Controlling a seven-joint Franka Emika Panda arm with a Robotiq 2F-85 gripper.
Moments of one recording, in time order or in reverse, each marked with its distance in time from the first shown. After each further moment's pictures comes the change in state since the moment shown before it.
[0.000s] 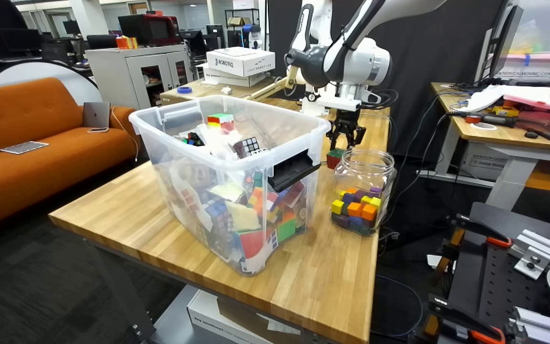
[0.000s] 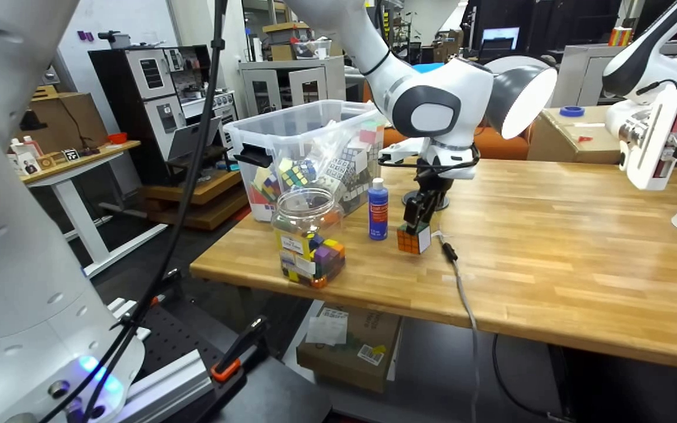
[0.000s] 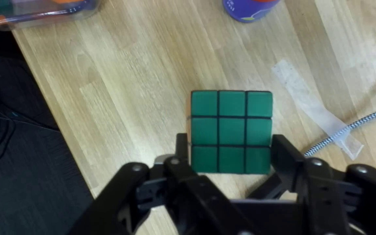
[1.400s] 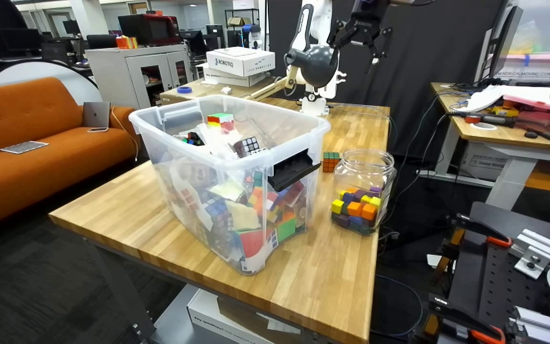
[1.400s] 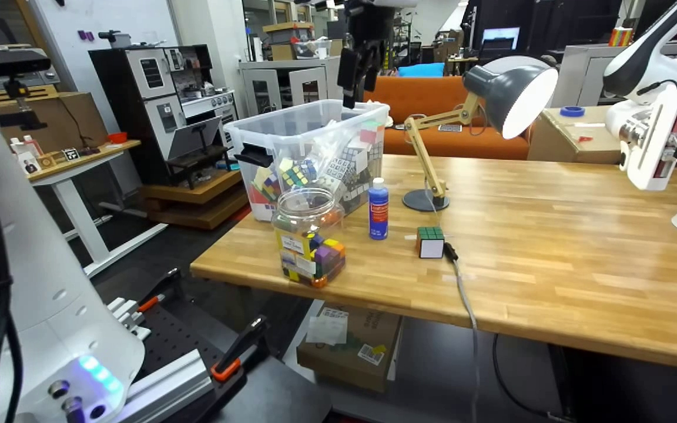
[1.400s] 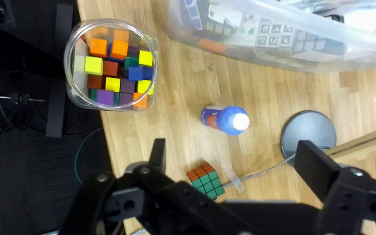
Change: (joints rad) arm 0.091 -0.756 0.020 -0.355 -0.114 -0.225 -0.027
